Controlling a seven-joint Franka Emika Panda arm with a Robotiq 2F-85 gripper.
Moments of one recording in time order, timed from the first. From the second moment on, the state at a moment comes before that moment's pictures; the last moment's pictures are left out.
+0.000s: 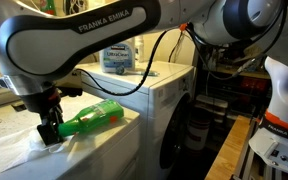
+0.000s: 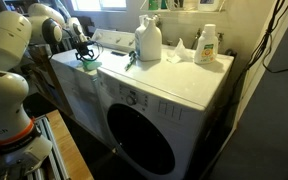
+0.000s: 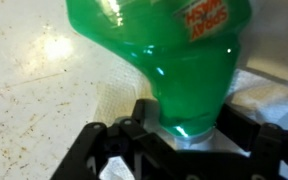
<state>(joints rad) 0.79 0.95 0.18 -0.97 -0.30 1.84 -0.22</state>
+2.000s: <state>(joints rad) 0.79 0.67 0.15 -1.17 -0.31 2.17 -0.11</state>
